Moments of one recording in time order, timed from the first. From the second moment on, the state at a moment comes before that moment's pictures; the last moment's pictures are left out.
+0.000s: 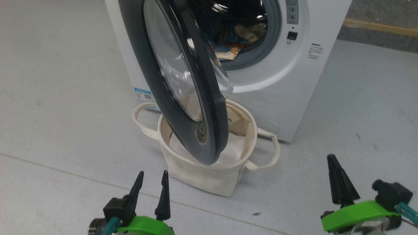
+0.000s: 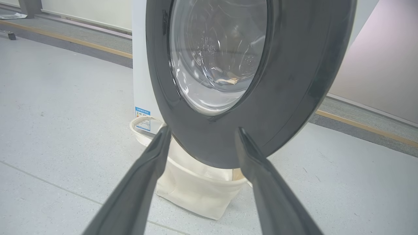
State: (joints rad) left arm -0.14 0.04 -0.32 0.36 -0.34 0.11 -0.26; right arm -0.05 -0.14 0.10 0.20 0.50 0.12 -0.25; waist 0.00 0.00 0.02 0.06
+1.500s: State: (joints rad) left arm -0.34 0.04 -0.32 0.03 -0.27 0.11 -0.26; right arm -0.12 -0.05 0.01 0.28 0.47 0.12 -0.25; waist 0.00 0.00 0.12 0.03
